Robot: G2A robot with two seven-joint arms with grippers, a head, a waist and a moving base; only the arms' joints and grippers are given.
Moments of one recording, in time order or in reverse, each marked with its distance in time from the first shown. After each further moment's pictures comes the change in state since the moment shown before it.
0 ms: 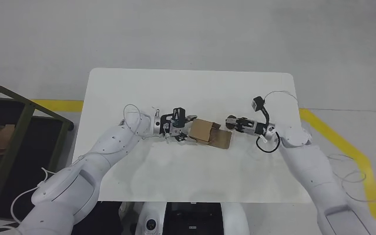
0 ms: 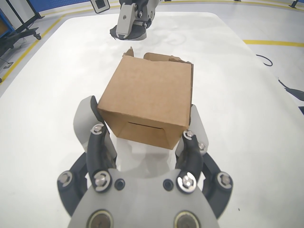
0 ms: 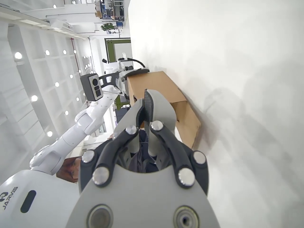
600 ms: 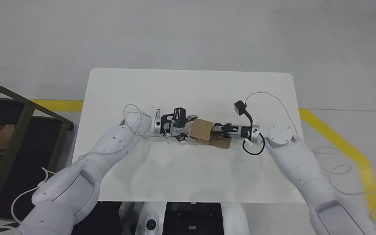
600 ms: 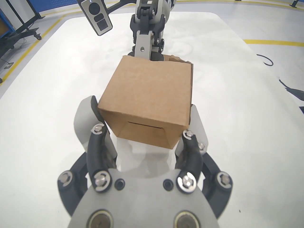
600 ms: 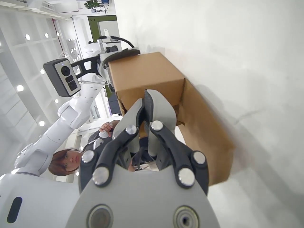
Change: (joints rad) left arm 0.001 -0.002 -0.001 -0.005 -0.003 0.002 -0.005; right arm 0.036 -0.051 -0.124 -0.007 -0.069 0.052 0.013
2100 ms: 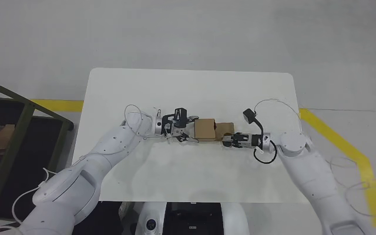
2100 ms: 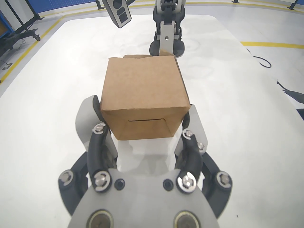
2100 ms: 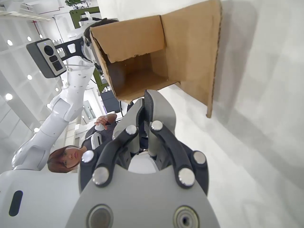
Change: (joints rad) left arm 0.004 -0.004 -0.002 -0.008 -0.008 -0.003 -0.008; right arm -0.161 0.089 0.169 -0.214 -0.122 0.166 0.072
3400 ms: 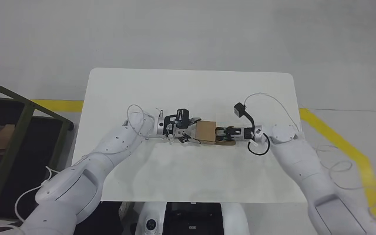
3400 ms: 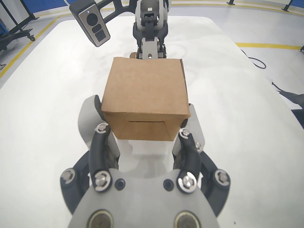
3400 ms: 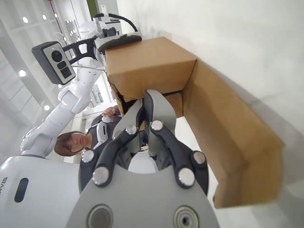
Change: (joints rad) left arm -0.010 -0.018 0.020 0.020 -0.004 -0.016 0.008; right arm 0.210 -0.096 -0.148 0.348 0.171 -0.236 0.113
